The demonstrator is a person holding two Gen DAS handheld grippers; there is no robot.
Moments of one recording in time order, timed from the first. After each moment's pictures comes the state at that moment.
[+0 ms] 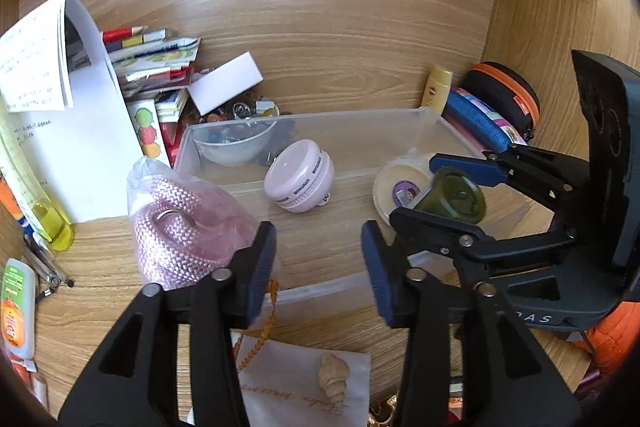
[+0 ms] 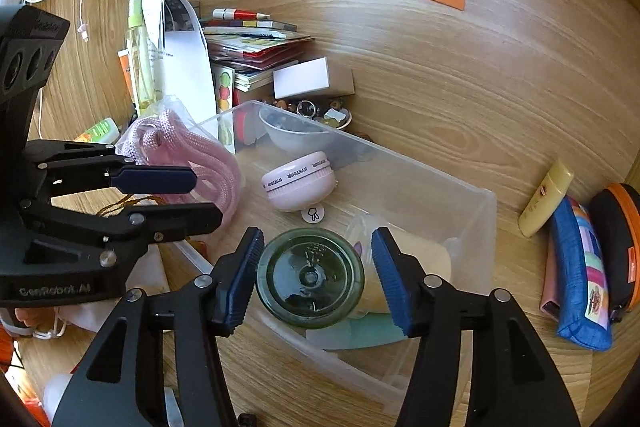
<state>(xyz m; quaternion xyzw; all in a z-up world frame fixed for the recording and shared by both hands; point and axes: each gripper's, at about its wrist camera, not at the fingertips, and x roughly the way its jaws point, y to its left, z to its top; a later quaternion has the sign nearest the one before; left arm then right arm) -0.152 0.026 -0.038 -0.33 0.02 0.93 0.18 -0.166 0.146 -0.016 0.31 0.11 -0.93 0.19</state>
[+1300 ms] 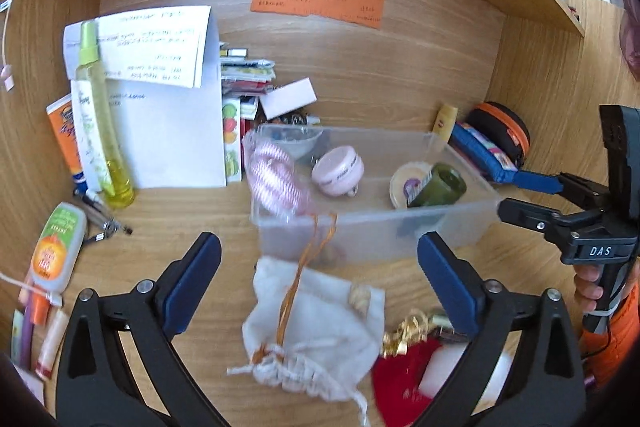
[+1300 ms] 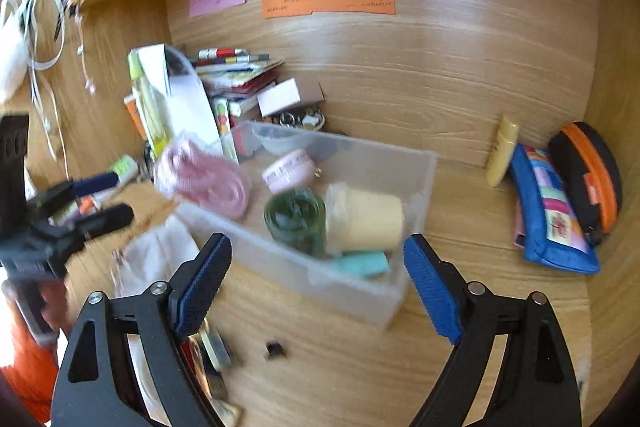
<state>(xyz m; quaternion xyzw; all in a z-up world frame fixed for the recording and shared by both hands) -0.071 -0.033 -0.026 -0.29 -0.03 0.95 0.13 -0.095 0.188 0.008 0.31 0.04 -0.94 0.16</state>
